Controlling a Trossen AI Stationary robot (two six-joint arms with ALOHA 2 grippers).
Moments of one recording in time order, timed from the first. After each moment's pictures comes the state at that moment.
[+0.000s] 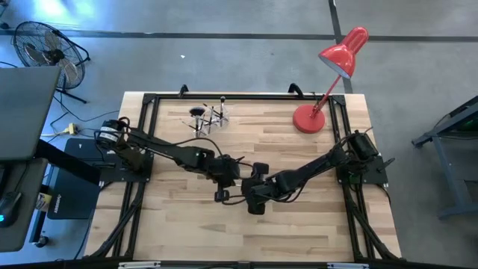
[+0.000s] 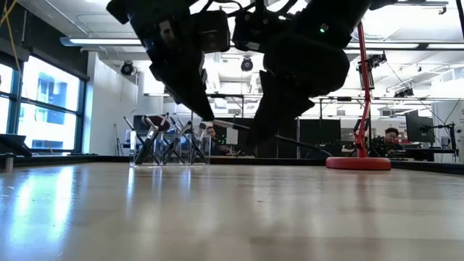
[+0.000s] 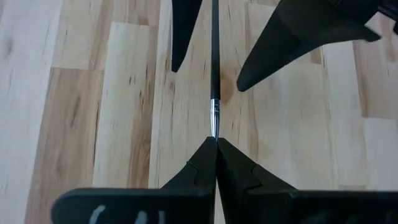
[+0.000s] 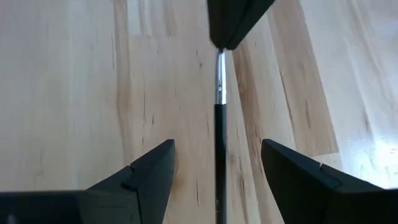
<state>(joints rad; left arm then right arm) -0.17 1.69 1.10 -0.34 0.05 -0.24 0.34 1.92 1.26 -0.38 0.40 0.33</state>
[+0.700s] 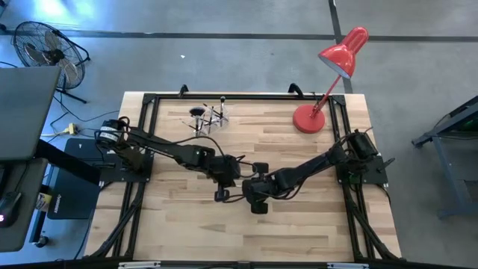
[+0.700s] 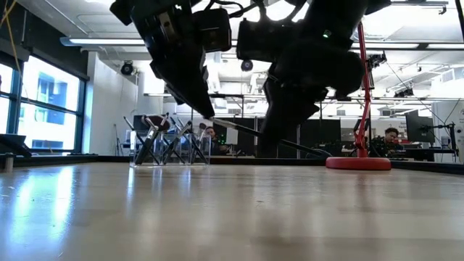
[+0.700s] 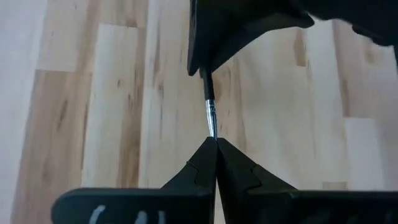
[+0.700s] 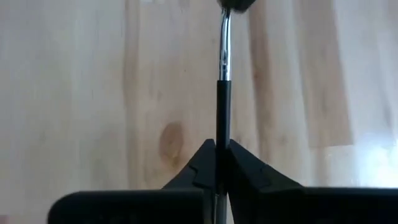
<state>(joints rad) -0.15 1.69 1.12 -0.35 0.11 -0.24 0.32 1.93 1.26 -0.44 0.31 0.28</state>
